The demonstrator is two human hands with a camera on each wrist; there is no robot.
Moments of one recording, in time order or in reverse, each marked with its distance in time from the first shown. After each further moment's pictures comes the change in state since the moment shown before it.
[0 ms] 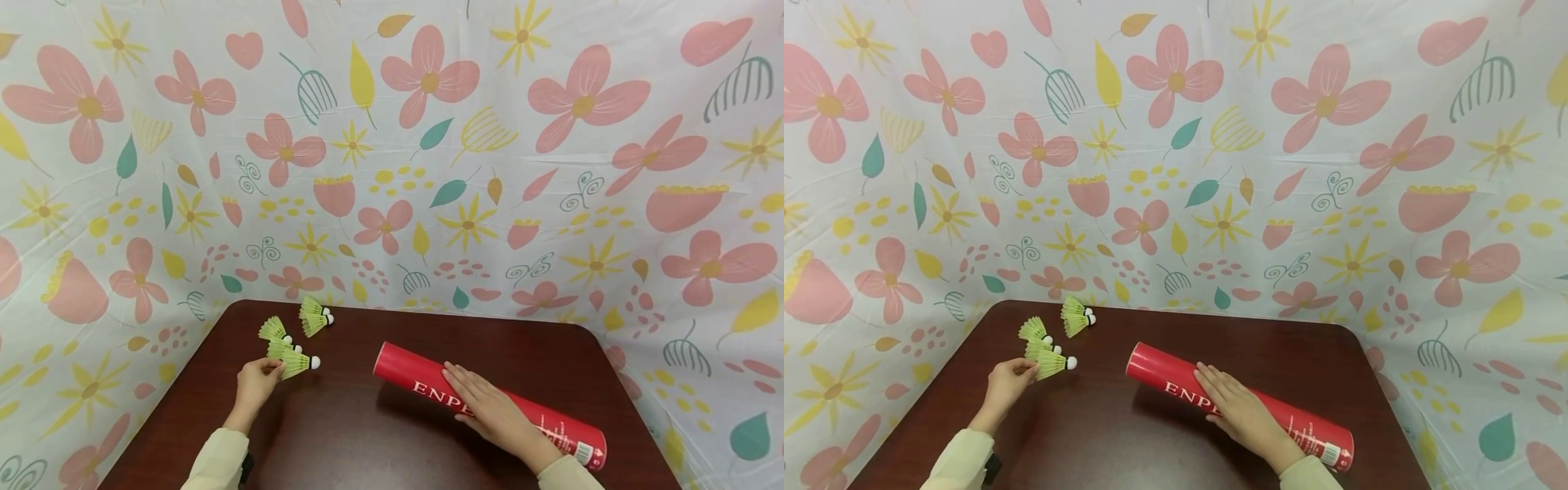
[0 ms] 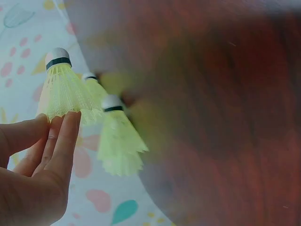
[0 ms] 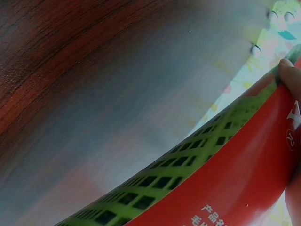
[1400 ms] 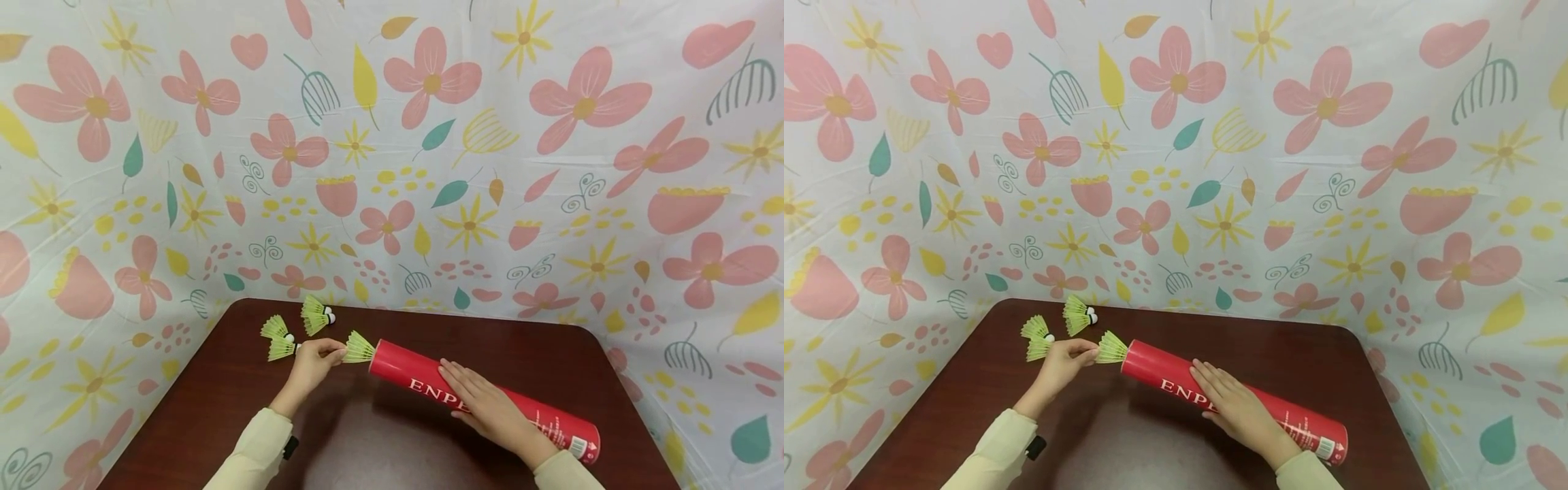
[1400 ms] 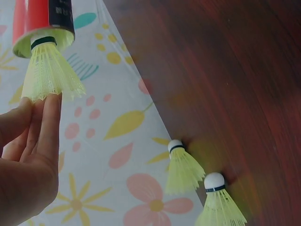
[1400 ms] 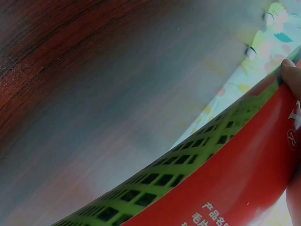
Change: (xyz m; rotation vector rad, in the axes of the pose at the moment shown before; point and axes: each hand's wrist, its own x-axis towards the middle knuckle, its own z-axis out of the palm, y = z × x) left_hand -0.003 0.086 0.051 -0.333 -0.213 0.188; right_hand 0.007 -0.001 -0.002 0.009 -0.020 0.002
